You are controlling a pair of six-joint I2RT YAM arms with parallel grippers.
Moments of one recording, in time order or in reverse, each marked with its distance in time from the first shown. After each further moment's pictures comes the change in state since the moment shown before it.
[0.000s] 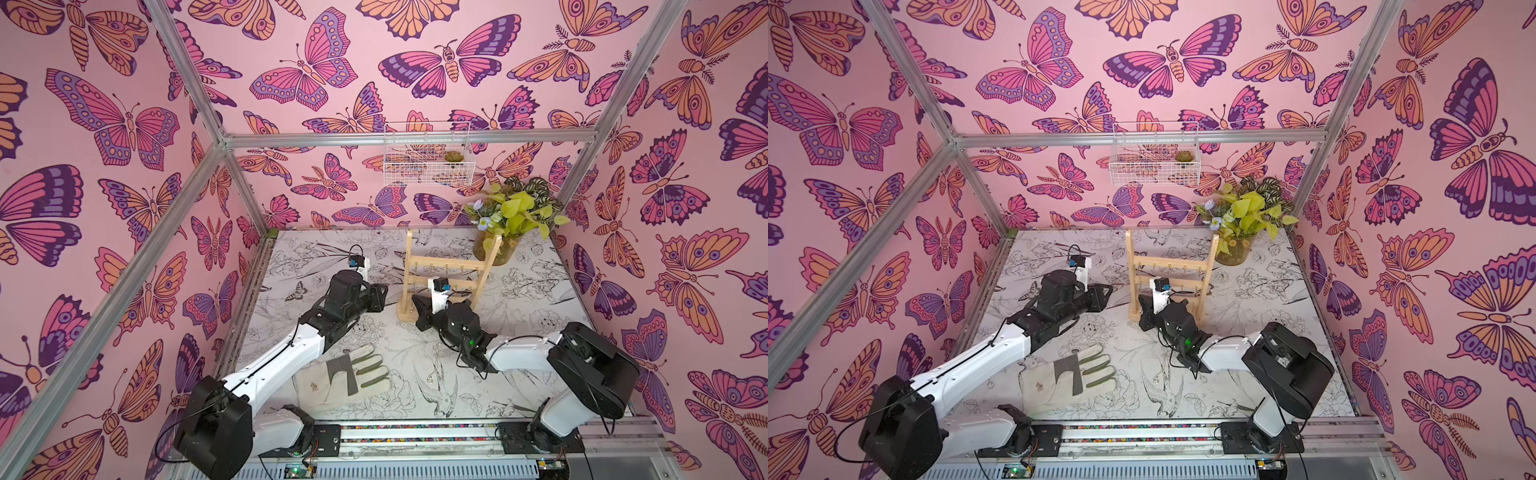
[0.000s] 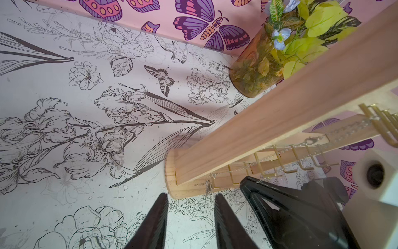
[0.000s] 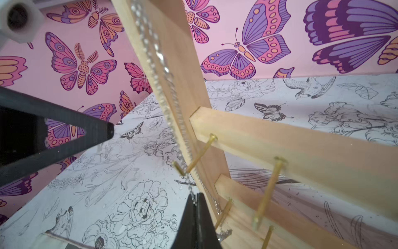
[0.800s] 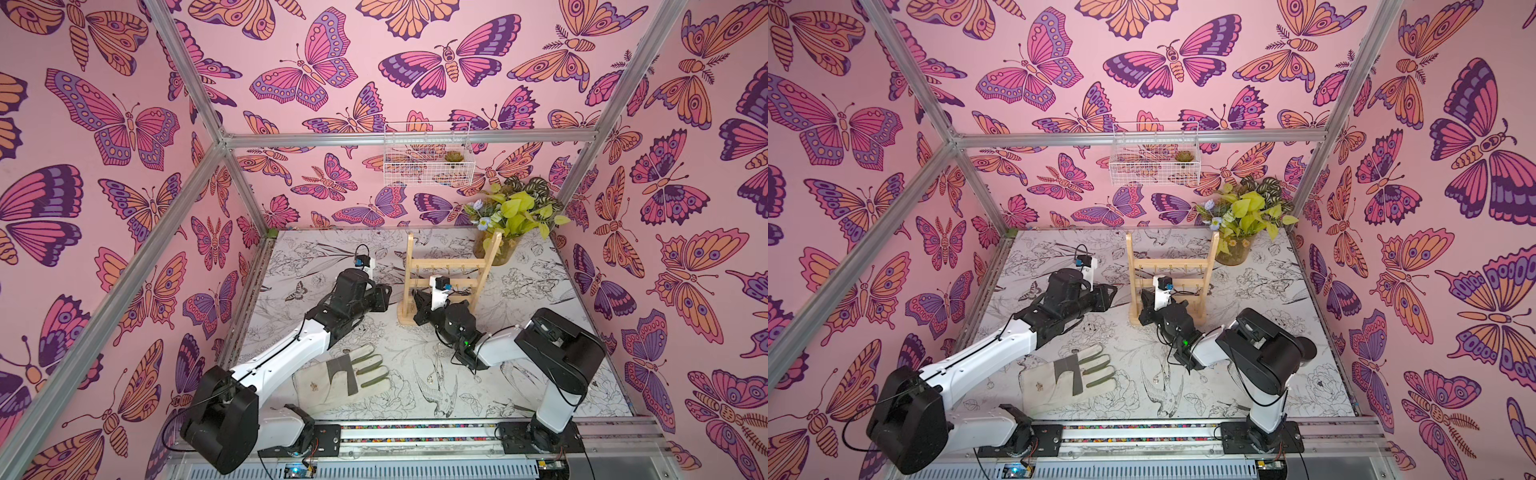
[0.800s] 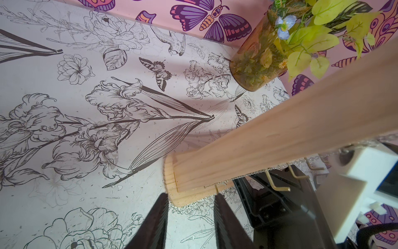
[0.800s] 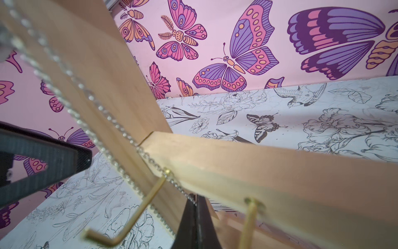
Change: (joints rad) left arm -0.022 0.055 0.026 -0.007 -0.001 0.000; right arm -0.032 0.186 0.013 0.278 0.013 0.018
